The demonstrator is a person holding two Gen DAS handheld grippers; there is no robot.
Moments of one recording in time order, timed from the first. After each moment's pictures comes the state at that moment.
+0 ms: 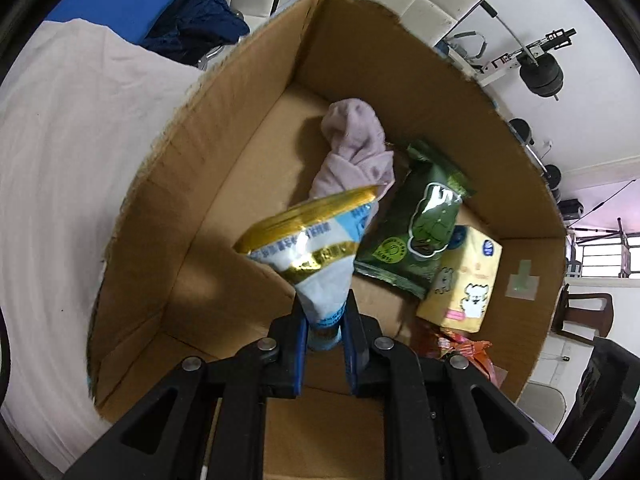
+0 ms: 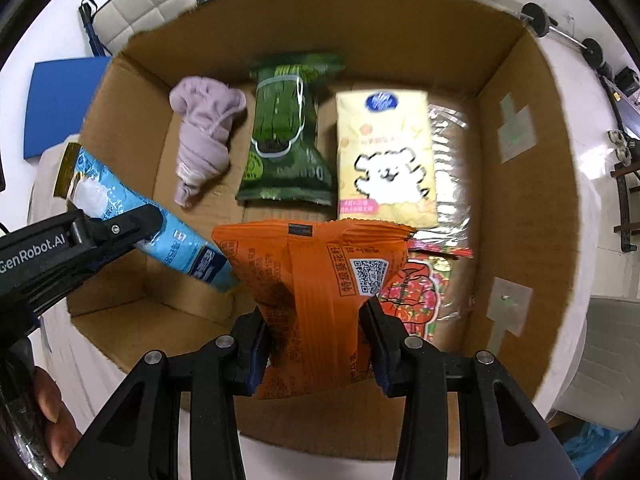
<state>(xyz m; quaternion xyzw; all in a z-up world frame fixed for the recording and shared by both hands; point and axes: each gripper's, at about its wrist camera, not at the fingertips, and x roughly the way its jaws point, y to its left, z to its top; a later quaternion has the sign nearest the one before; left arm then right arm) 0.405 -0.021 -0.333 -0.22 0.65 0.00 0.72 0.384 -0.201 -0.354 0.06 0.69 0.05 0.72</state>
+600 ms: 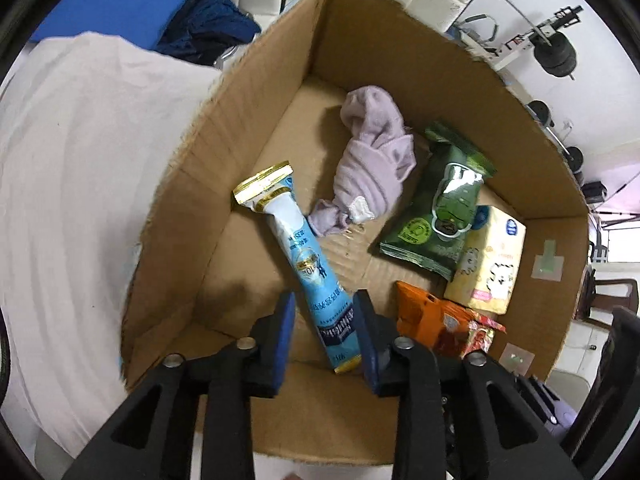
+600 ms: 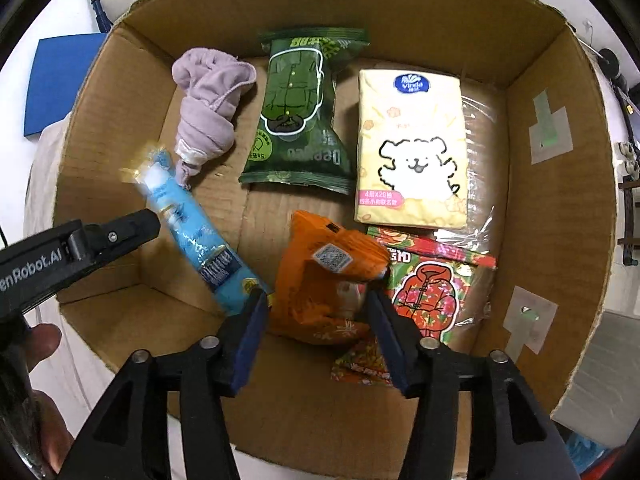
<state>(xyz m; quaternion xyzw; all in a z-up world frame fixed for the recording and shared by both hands) 0.395 -0.018 -0.321 -0.17 0.67 0.02 0.72 0.385 -0.186 -0.372 0.04 0.70 0.07 0.71</state>
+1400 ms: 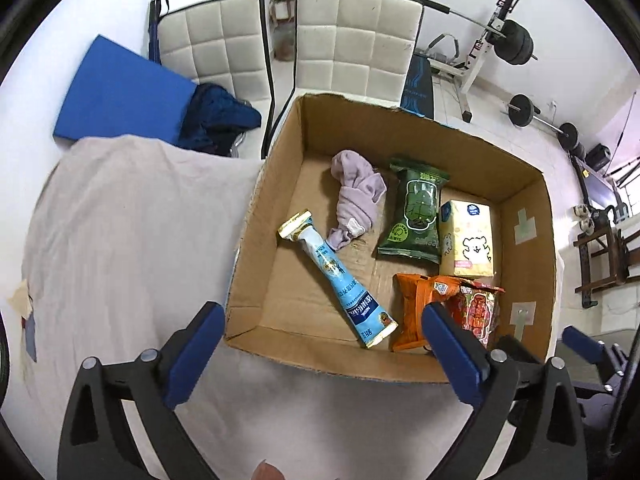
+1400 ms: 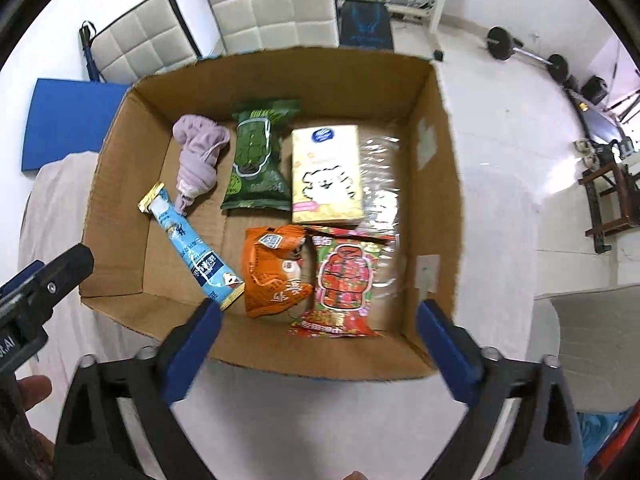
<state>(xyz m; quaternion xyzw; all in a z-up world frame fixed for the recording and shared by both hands) 0.338 -0.032 -0.233 -0.04 0.58 0.01 0.81 0.336 -0.227 -0.272 0.04 0.63 -0.01 0.77</state>
